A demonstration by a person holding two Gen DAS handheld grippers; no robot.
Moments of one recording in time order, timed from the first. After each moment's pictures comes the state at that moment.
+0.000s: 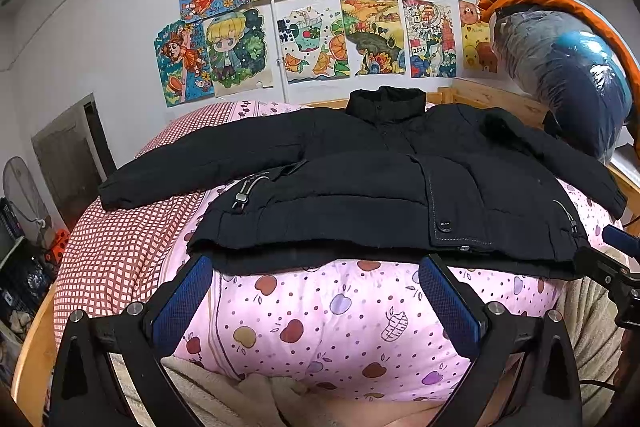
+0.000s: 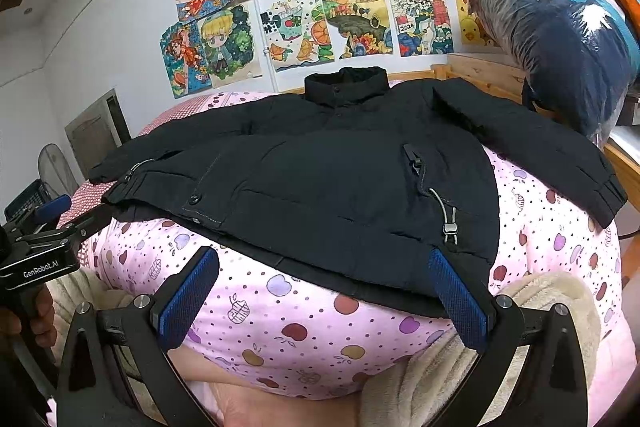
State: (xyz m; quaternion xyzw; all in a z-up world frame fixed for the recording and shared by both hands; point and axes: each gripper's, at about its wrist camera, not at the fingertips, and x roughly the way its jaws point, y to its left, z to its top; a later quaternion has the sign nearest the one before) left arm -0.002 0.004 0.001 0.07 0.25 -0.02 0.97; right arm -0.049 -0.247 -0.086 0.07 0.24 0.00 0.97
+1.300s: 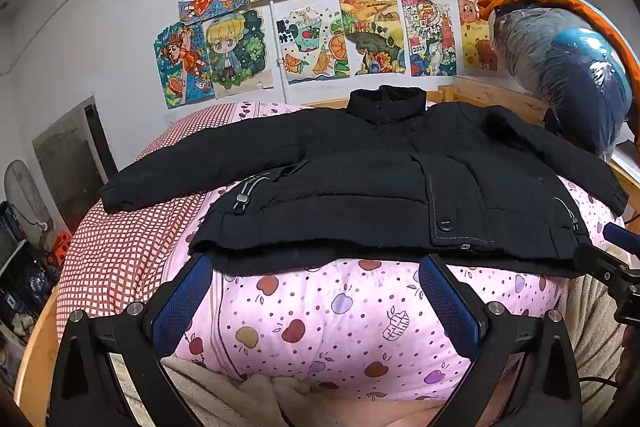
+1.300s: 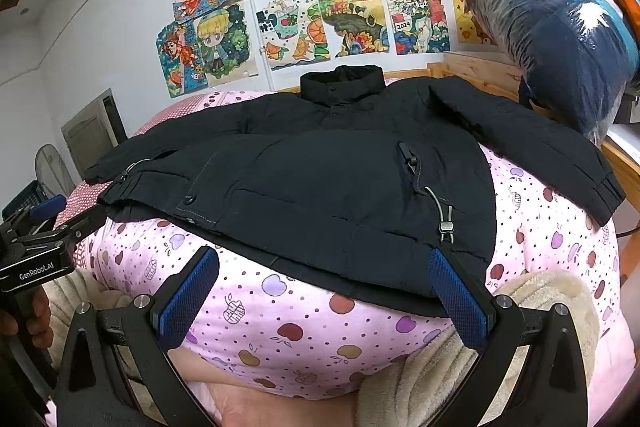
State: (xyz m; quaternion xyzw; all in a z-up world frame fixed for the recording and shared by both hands) left arm -0.001 0.001 0.002 0.08 0.25 -0.02 0.97; right arm -0.046 -0.247 -0.085 0.07 0.25 -0.01 0.97
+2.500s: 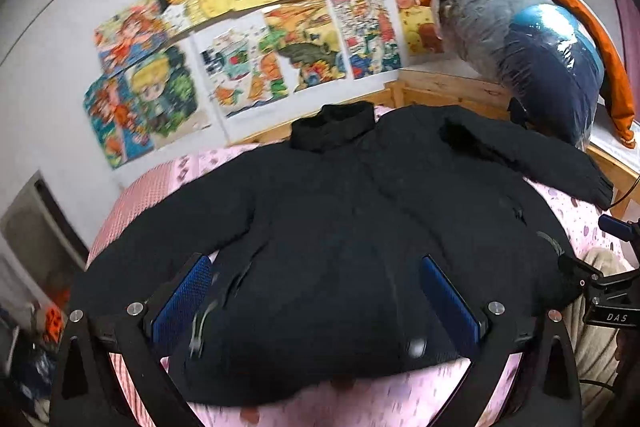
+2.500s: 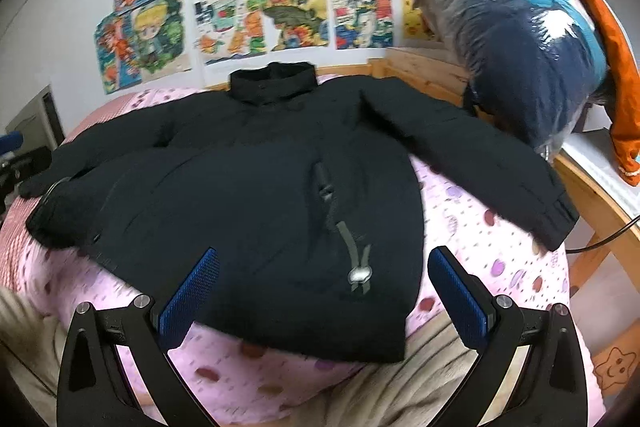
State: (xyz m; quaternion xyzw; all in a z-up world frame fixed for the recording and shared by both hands) left arm 0.089 -0.063 0.064 0.17 0.24 -0.12 0.95; right arm -0.005 -0.285 -0.061 0.05 0.28 -0.13 0.95
